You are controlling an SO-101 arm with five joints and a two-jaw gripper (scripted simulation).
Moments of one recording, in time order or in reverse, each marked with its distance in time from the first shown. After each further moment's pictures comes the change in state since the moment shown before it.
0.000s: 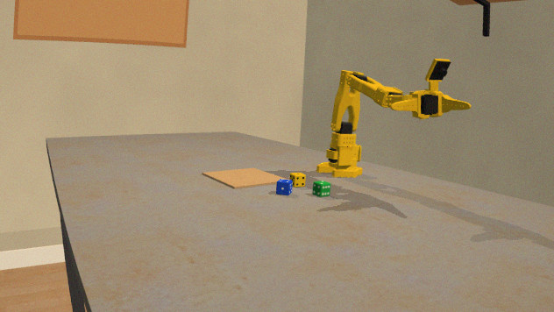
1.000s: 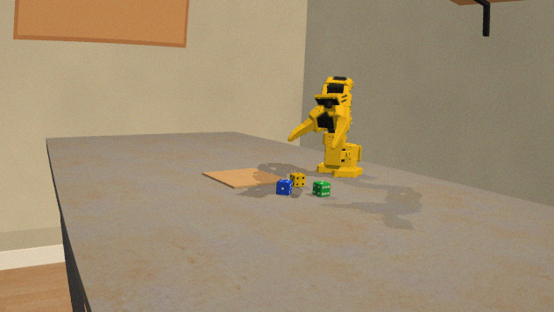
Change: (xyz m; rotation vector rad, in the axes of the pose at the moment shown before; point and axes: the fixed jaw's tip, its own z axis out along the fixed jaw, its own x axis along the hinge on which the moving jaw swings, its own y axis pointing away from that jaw) arm 0.073 -0.161 -0.179 0.736 0.614 0.229
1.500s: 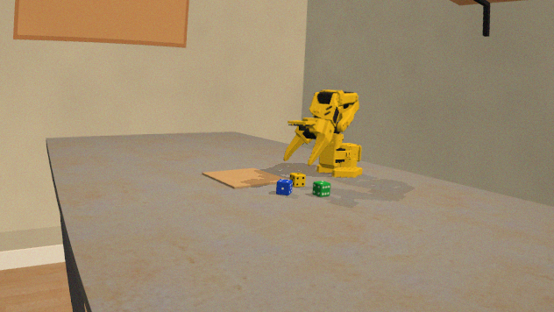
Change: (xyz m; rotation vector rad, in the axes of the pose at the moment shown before) arm 0.083 -0.059 -0.030 0.232 0.271 0.207
